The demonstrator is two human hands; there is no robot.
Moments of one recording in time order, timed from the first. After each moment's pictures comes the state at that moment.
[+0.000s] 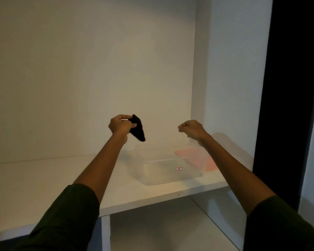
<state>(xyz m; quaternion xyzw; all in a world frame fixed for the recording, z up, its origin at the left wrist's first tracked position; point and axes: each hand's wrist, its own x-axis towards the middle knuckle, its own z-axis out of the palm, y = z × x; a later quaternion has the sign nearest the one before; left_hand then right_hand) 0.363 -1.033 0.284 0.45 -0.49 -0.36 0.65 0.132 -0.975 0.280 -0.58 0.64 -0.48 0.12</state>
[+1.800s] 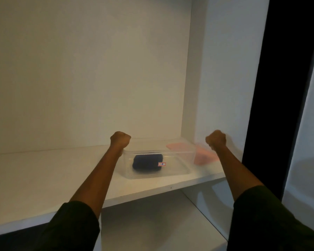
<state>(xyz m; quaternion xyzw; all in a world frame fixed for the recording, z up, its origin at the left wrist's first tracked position) 0.346 -1.043 0.227 0.59 -0.60 -0.31 0.44 0.043 -0.967 0.239 -0.35 0.84 -0.41 0.04</state>
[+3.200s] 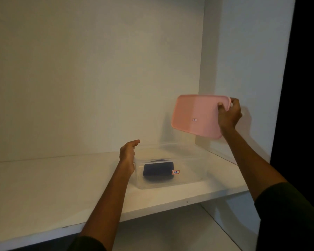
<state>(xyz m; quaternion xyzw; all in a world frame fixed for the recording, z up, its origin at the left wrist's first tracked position) 0.348 -1.038 0.201 0.43 -0.40 -0.55 0.59 0.067 -1.004 0.305 -0.35 0.55 -0.76 -0.07</state>
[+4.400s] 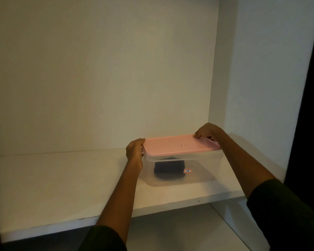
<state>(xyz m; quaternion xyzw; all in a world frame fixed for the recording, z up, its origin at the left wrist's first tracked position) 0.356 -1.048 0.194 0.44 -0.37 -0.51 0.64 0.110 -1.058 0.276 -0.55 0.78 -0.26 0.14</state>
